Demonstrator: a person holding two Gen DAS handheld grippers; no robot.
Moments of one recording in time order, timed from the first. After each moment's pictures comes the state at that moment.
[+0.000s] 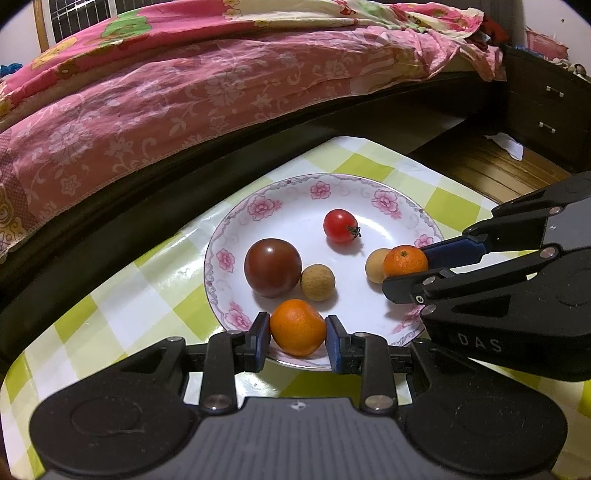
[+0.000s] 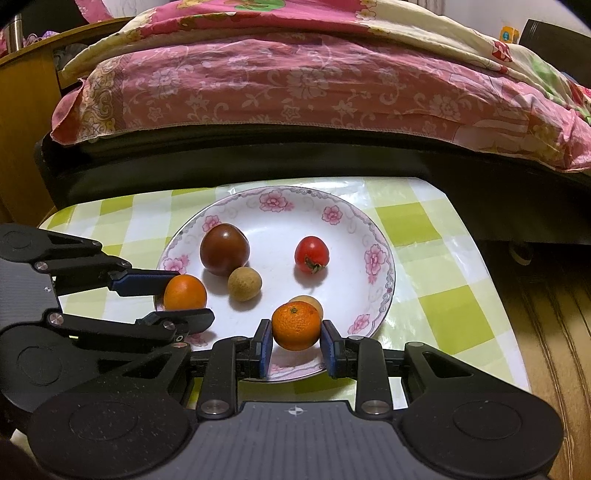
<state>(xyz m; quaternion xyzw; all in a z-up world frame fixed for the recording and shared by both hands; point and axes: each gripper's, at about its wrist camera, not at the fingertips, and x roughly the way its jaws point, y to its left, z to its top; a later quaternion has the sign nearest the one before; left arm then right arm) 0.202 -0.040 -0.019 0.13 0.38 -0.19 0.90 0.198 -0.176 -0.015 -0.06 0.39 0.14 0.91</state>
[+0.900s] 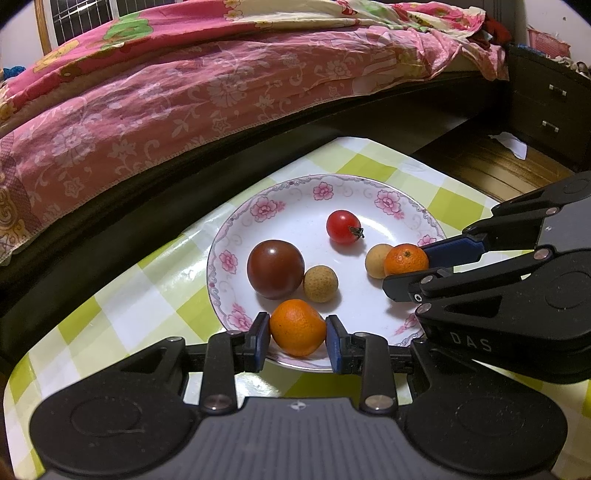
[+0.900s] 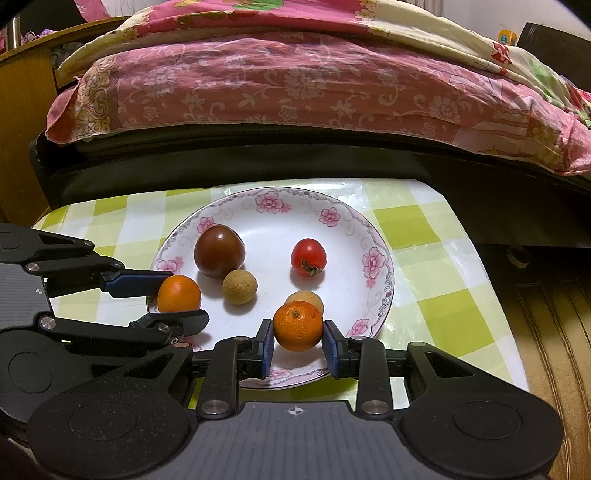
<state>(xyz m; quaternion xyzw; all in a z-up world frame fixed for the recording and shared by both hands) 0.203 -0.041 -0.018 0.13 0.37 -0.19 0.90 0.201 -0.174 -0.018 -0.06 0.39 0.13 0.91</state>
